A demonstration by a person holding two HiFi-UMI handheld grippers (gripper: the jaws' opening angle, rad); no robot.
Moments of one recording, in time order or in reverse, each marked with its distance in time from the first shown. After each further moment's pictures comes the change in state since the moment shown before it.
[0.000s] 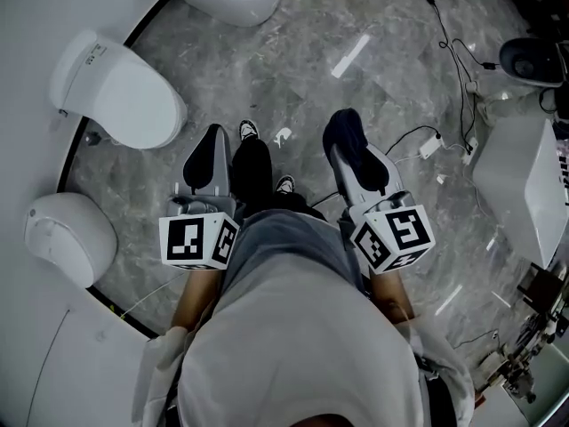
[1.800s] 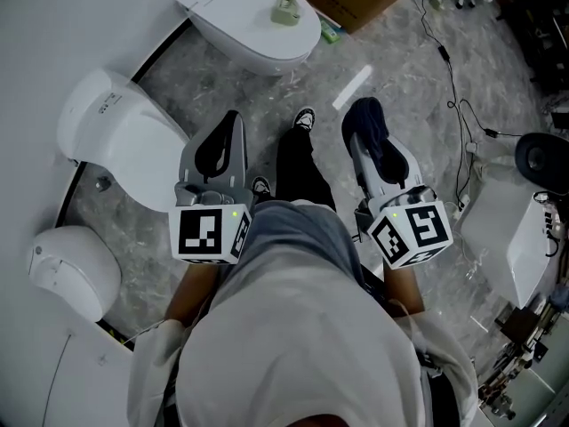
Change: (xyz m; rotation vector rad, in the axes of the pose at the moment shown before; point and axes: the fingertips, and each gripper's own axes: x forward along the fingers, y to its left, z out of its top) left arm 0.254 0.200 0.134 0.067 -0.062 0.009; right arm 0.307 -0.004 0.204 -0.159 -0.038 0.018
